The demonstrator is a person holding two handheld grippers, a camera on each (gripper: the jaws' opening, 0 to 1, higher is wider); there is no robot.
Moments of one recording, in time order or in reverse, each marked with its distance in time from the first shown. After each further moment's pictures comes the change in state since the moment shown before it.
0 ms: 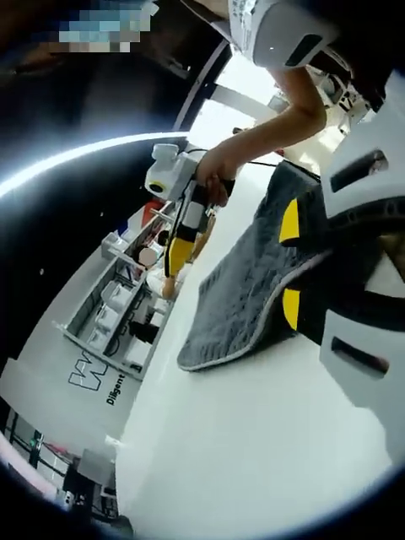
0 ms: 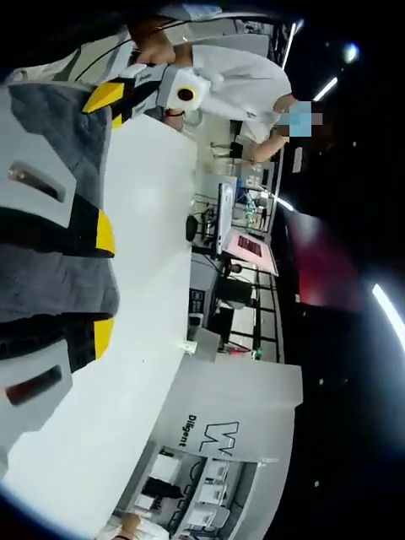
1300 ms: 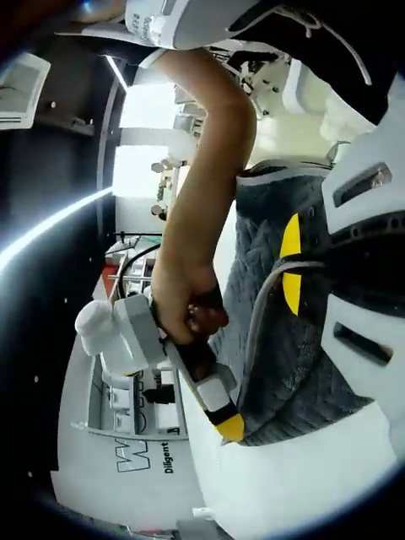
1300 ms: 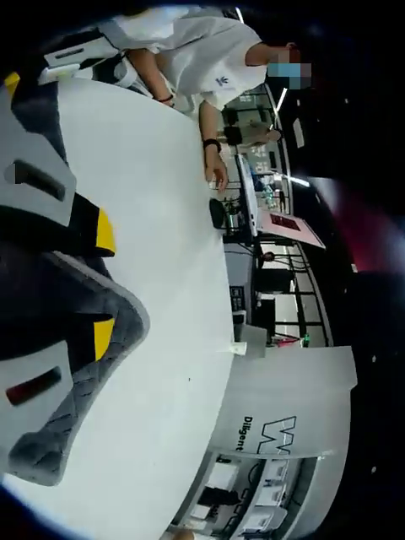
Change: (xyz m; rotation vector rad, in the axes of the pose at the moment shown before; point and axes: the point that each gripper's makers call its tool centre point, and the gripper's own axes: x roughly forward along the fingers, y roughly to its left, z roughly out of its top) left arm 0.065 -0.055 -0.019 0.470 0.181 -0.194; right arm 0.084 0.002 -0.046 0.202 0.190 0.012
